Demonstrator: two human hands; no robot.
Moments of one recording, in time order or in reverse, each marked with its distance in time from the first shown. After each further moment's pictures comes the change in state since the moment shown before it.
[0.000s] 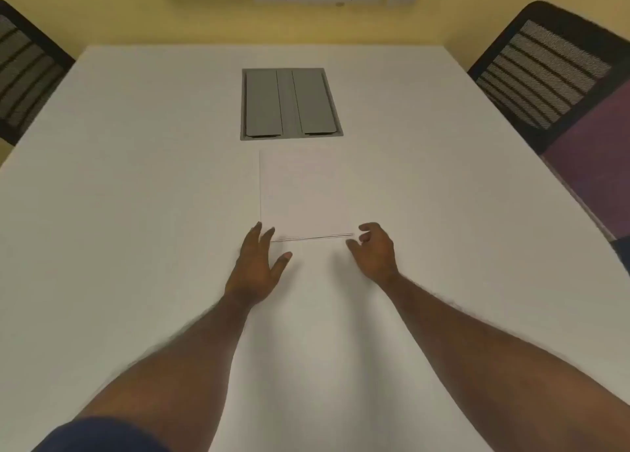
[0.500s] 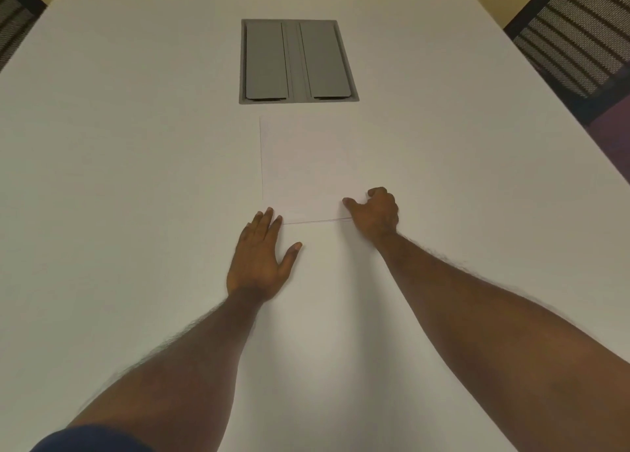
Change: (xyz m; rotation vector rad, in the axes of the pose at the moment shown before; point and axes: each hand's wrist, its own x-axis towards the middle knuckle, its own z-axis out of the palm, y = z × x) left_hand 0.015 -0.030 0.037 0.285 0.095 0.116; right_hand 0.073 -0.008 0.050 -0.144 0.085 0.139
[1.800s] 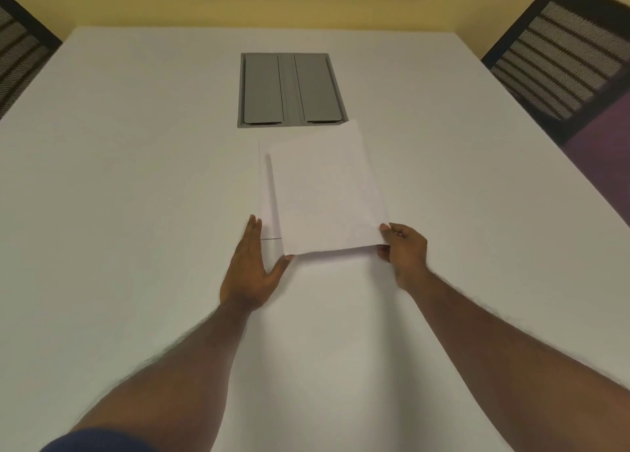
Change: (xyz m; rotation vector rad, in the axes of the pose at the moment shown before) left_hand -0.004 -0.003 -0.009 -0.323 0.019 -0.060; right_hand -0.032 0.054 -0.052 0.819 -0.016 0.181
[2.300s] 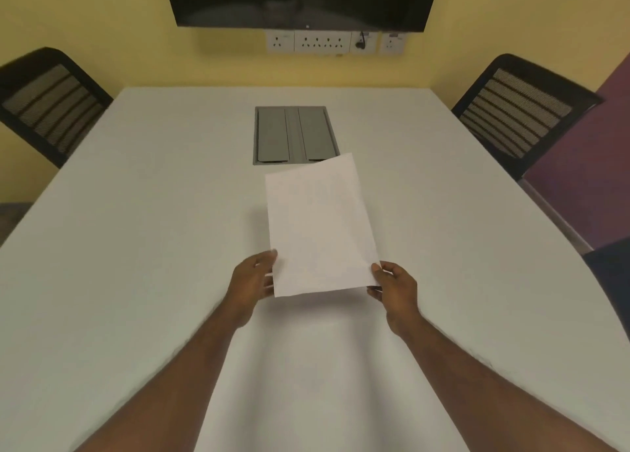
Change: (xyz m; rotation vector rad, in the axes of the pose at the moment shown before) left_hand -0.056 0.076 -0.082 -0.959 -0.100 -0.525; right_hand -0.126 -0.013 -0.044 0.101 -0.111 0.001
